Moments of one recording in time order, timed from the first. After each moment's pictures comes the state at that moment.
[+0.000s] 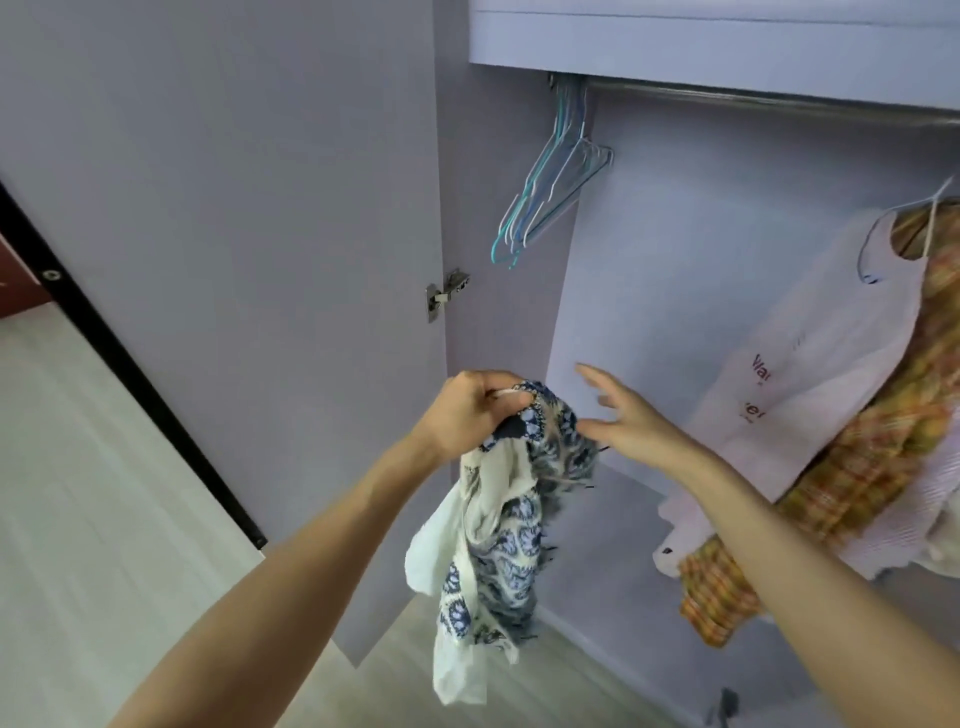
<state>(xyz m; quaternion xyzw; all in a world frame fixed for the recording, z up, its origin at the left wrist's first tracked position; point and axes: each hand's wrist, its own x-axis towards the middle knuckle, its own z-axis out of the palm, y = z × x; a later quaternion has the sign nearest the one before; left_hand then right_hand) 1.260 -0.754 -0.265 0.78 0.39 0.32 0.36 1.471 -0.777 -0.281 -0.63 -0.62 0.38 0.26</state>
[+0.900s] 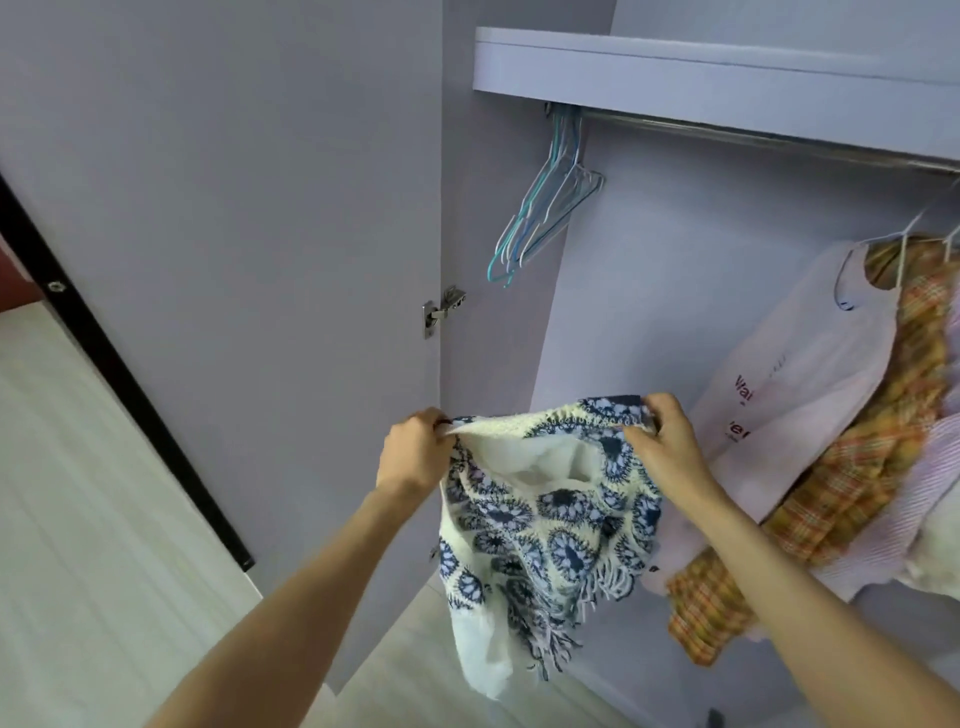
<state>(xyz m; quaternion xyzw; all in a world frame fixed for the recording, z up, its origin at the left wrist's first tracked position) 1.231 -0.747 -0.306 0.69 0.62 0.29 0.22 1.478 -0.800 -0.281 -0.67 -0.54 0.25 0.44</state>
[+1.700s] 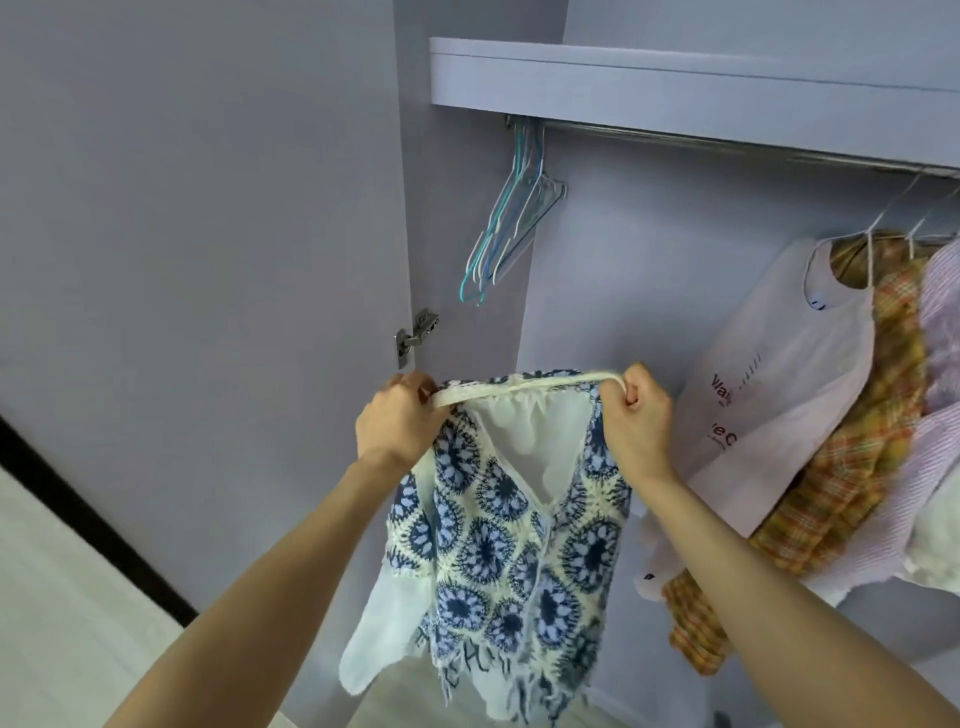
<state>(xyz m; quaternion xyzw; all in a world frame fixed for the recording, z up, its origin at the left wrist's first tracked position) 1.235 -0.680 -0.271 0.73 0.60 0.28 0.17 1.450 -0.743 -0.269 -0.62 -0.49 0.06 0.61</state>
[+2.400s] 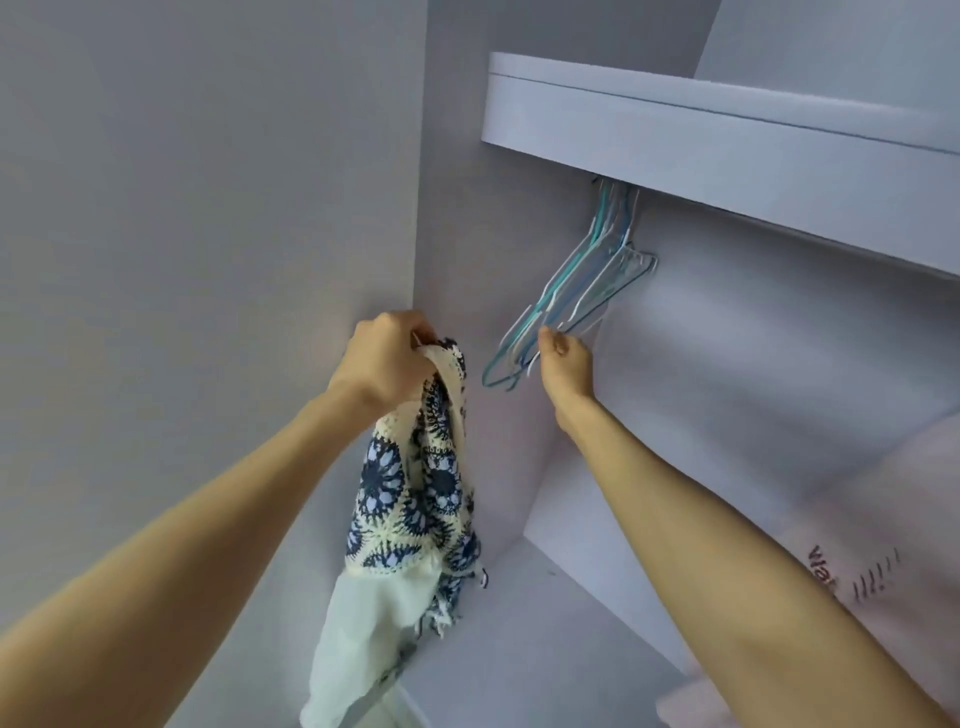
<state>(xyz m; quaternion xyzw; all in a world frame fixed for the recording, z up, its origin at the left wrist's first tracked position) 1.262 -0.524 -0.202 0.69 0.63 0.34 0.12 1.445 -0.459 -0.244 -0.63 -0.48 0.31 0.52</state>
